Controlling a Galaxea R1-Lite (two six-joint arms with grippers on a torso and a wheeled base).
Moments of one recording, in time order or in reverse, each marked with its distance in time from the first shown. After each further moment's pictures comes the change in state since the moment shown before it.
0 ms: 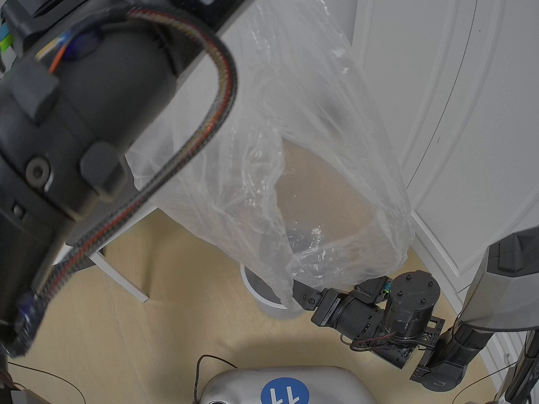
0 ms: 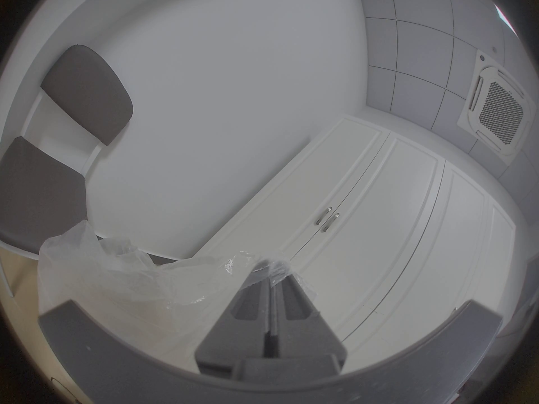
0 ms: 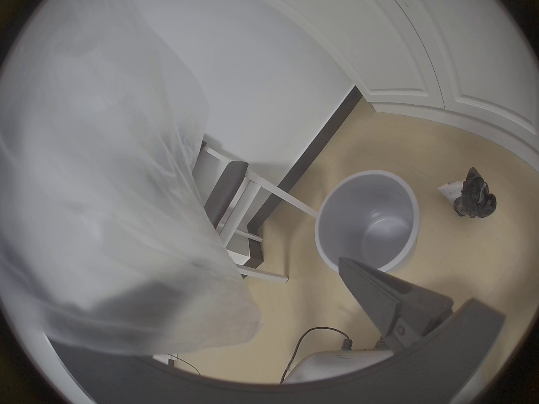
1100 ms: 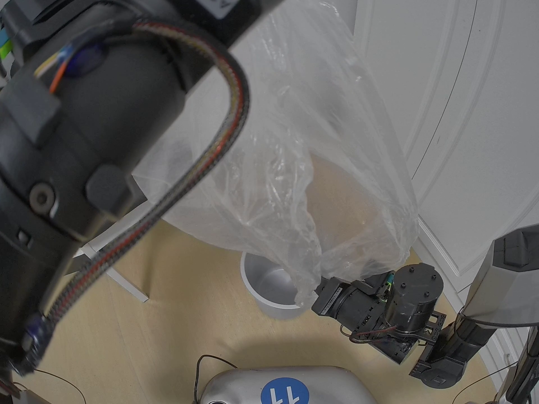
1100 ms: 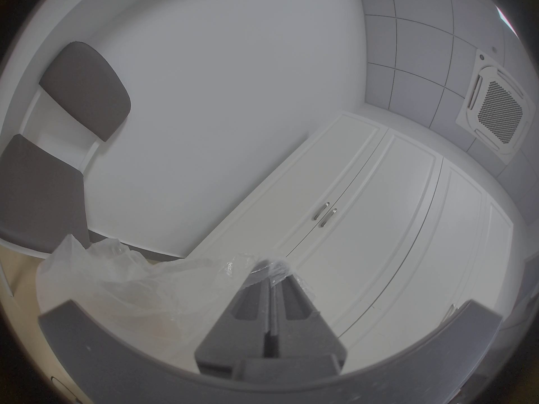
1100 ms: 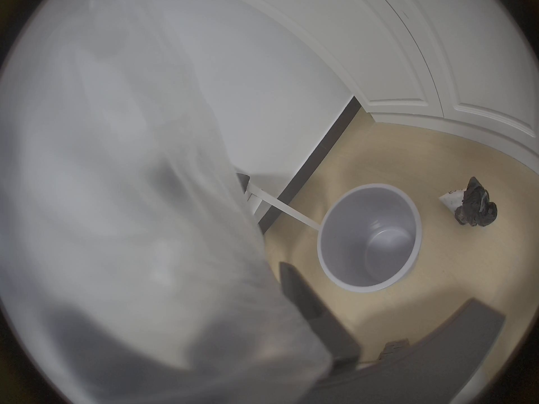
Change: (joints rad) left arm -0.018 0.003 0.015 -0.005 -0.002 0.001; right arm -0.006 -0.014 -0.031 0.000 -0.043 -0.010
